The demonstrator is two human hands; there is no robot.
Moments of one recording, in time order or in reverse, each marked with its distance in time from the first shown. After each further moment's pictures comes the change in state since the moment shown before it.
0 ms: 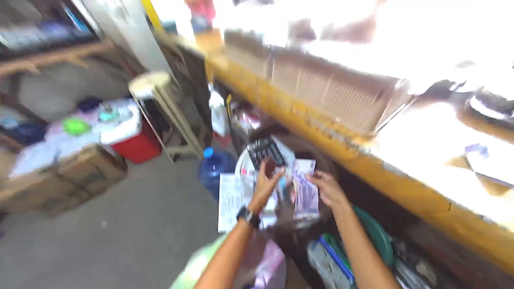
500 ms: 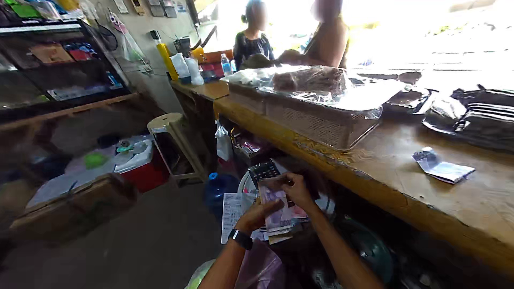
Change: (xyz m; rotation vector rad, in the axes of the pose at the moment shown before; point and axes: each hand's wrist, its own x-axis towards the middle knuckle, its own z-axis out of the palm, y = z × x) left_hand -0.056 0.045 -0.010 -0.300 -0.209 -0.349; right_hand -0.022 -0.043 0.057 -0.251 -0.157 -0.534
